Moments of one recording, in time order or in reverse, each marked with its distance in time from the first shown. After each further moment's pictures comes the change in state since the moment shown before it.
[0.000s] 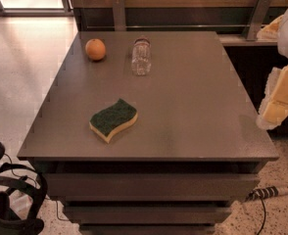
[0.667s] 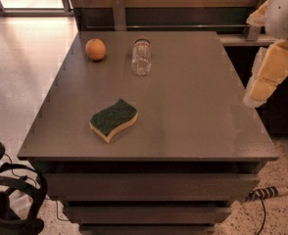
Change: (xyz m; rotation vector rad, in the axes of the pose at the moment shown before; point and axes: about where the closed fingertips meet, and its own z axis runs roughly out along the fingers) arm -0.017 -0.031 0.001 0.003 -0.027 0.001
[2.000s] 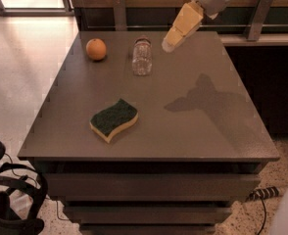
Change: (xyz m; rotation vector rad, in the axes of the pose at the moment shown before) arm -0.106 -0.114 0.080 -0.064 -0.073 0.480
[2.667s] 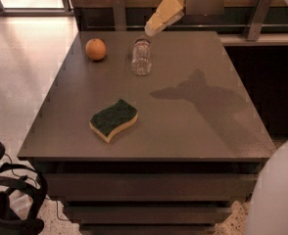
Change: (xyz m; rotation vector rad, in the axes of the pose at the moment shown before) arm -0.044 -0.014 0.014 0.044 -0.085 0.211
